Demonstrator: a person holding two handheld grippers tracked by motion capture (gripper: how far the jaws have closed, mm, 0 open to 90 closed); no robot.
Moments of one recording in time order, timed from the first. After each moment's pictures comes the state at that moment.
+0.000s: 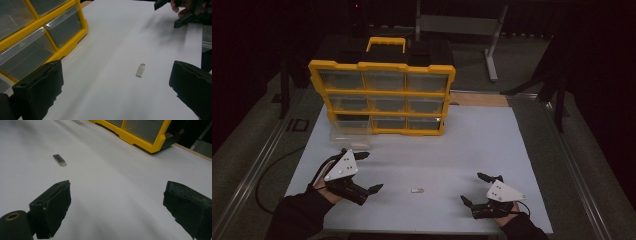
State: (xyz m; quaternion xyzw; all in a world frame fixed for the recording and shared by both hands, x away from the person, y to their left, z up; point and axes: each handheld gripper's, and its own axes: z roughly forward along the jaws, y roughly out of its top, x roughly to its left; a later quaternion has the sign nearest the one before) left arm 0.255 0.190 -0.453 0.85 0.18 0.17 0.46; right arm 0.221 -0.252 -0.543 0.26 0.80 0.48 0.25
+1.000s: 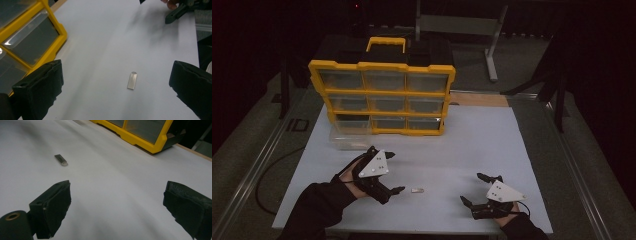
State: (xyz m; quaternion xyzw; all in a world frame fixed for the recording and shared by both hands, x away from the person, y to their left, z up) left arm 0.270 0.129 -0.460 0.89 0.11 0.15 0.43; right arm 0.220 -0.251 -0.543 0.26 0.80 0.49 0.24
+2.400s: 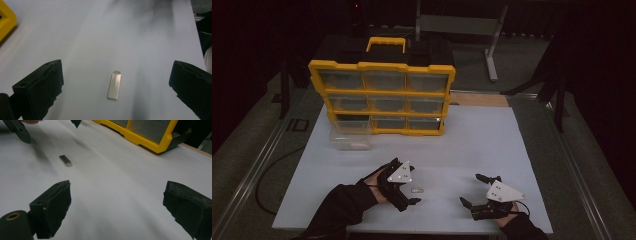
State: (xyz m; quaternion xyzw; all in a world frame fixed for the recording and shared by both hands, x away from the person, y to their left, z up) left arm 0.283 0.083 -0.520 0.91 0.08 0.07 0.40; right arm 0.221 -0.251 -0.544 0.25 0.80 0.49 0.23
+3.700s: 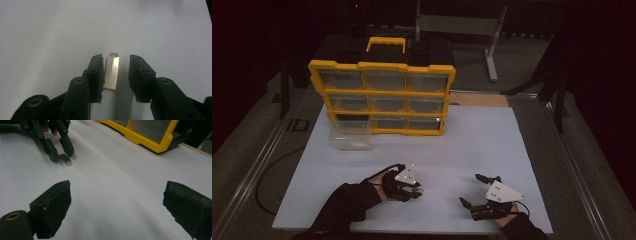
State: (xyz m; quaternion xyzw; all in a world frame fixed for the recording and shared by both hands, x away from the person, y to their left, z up) left arm 0.294 0.074 -0.545 0.93 0.07 0.02 0.35; right arm 0.220 -0.250 -0.544 0.25 0.80 0.49 0.23
